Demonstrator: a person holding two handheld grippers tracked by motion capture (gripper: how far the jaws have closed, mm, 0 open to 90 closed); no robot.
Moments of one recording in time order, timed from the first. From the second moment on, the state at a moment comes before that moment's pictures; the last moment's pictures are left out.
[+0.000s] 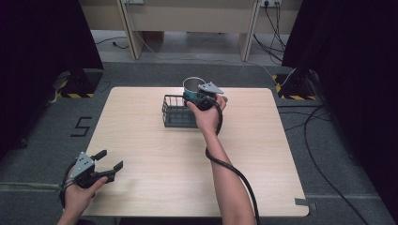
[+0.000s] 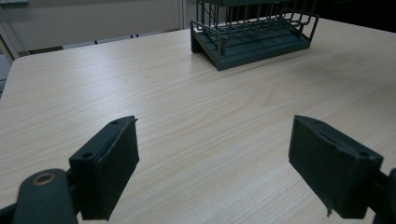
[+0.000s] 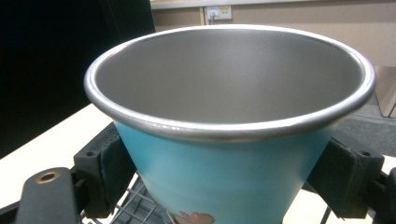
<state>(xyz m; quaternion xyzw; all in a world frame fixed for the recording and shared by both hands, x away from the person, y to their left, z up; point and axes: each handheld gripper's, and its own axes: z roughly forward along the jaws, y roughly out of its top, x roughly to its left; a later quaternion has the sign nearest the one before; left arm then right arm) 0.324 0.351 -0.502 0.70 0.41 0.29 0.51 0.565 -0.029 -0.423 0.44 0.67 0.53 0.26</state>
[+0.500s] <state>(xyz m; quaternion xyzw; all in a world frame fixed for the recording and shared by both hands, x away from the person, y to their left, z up) 0.324 0.351 -0.502 0.70 0.41 0.29 0.51 0.572 -0.021 -0.441 0.46 0.69 0.50 0.25</state>
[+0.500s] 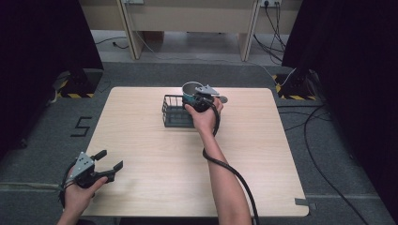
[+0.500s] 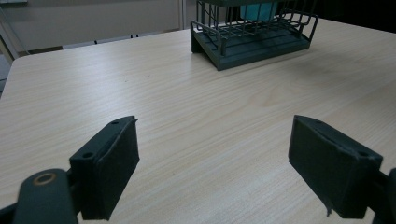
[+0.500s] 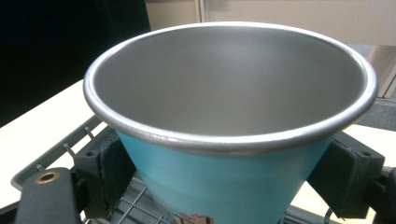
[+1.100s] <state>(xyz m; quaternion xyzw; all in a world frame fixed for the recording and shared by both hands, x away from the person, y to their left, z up) 0.324 0.351 -0.503 0.70 0.41 0.28 0.51 0.572 -0.018 -0.448 0.46 0.70 0.49 0.25</state>
